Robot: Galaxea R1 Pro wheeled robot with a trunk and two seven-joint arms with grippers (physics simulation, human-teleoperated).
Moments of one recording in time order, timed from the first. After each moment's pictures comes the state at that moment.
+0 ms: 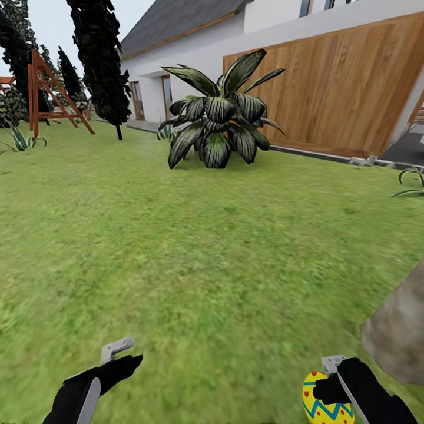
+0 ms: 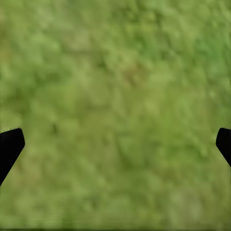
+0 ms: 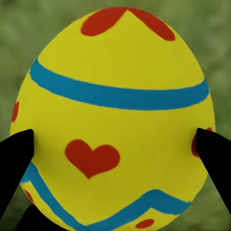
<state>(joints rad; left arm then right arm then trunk) -0.18 -0.03 0.23 -1.25 0.16 0.69 -0.03 -0.36 -0.24 0.02 -0.86 0.13 0.87 0.26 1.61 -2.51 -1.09</state>
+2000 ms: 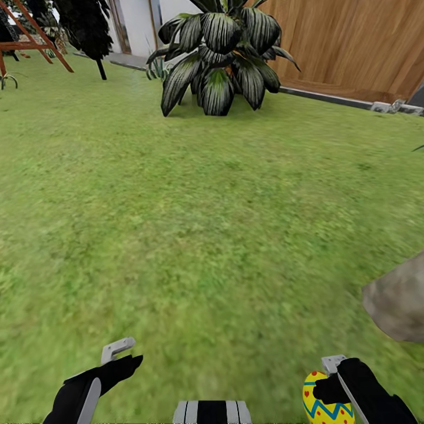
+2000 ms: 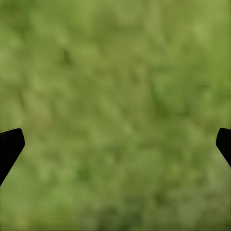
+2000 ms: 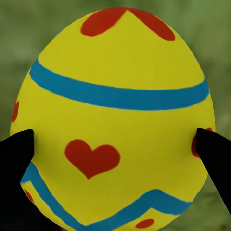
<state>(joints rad) -0.18 -0.03 0.23 -1.25 0.16 0.69 -0.03 -0.36 -0.24 0.02 -0.86 0.13 0.87 0.26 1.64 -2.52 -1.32</state>
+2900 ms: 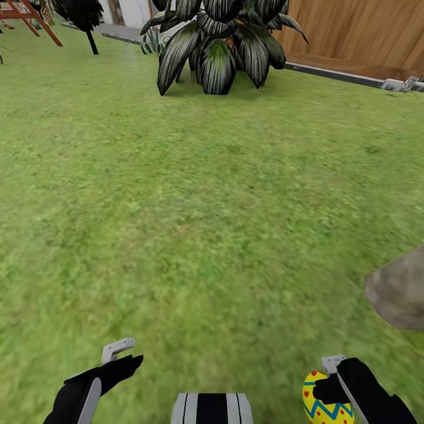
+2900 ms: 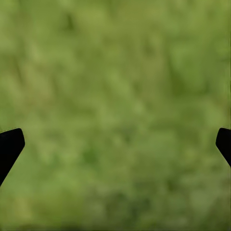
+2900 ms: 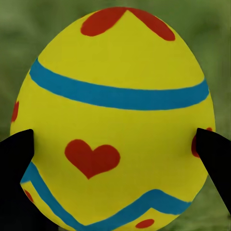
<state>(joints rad) -0.18 -0.03 0.23 -1.25 0.16 0.69 -0.03 -0.36 -0.24 0.02 -0.86 0.13 0.87 0.26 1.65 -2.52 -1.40</state>
